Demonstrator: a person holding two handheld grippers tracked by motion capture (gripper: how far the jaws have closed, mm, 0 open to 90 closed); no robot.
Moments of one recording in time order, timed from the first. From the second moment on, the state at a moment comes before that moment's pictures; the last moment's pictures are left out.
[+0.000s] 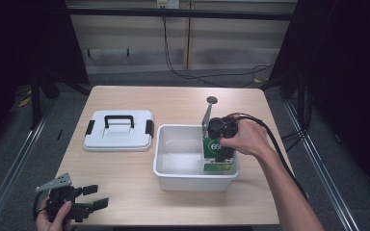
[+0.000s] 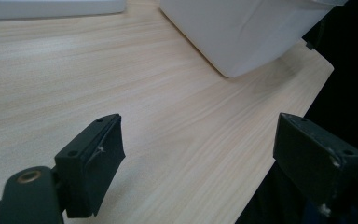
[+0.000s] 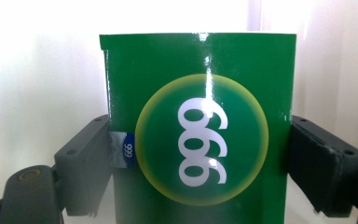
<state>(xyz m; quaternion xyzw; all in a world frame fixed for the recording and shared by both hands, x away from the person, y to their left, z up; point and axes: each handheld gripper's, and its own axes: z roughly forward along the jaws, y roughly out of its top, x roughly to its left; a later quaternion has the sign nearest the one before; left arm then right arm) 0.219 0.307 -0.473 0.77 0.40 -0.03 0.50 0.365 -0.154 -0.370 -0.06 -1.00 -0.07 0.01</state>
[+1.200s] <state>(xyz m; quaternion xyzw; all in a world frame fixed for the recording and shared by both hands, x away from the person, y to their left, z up) 0.219 0.307 -0.472 0.77 0.40 -0.02 0.50 0.367 -0.149 -0.401 -0.07 -1.00 -0.05 0.02</state>
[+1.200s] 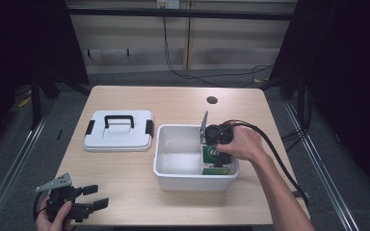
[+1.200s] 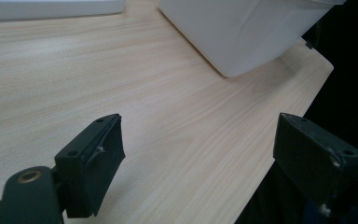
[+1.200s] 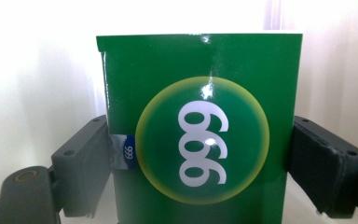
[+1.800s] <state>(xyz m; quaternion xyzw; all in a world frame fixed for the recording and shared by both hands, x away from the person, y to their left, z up) 0.218 0.308 -0.472 0.77 0.40 -0.02 0.50 0.366 -0.145 -0.409 -0.06 -1.00 -0.03 0.03</state>
